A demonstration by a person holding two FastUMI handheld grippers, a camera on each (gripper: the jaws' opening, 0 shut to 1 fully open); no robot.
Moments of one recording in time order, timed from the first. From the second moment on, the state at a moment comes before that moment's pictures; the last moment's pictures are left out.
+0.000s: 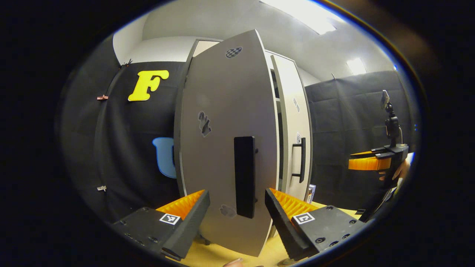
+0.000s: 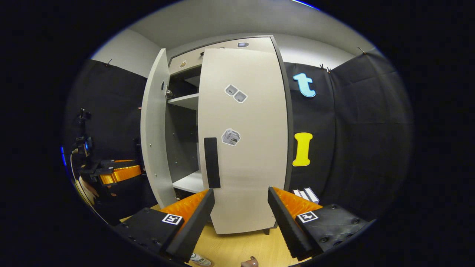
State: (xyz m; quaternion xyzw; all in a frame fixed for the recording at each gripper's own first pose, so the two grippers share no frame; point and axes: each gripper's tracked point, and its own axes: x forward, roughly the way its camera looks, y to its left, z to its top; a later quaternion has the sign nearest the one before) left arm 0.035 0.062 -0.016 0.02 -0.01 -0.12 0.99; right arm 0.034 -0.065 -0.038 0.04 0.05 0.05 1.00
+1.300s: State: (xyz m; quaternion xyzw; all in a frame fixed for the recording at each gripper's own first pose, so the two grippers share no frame) left arm 0.004 0.033 0.014 0.06 -0.03 0.01 1.00; right arm 0.029 -0.026 -0.011 0.01 0.00 0.02 1.00
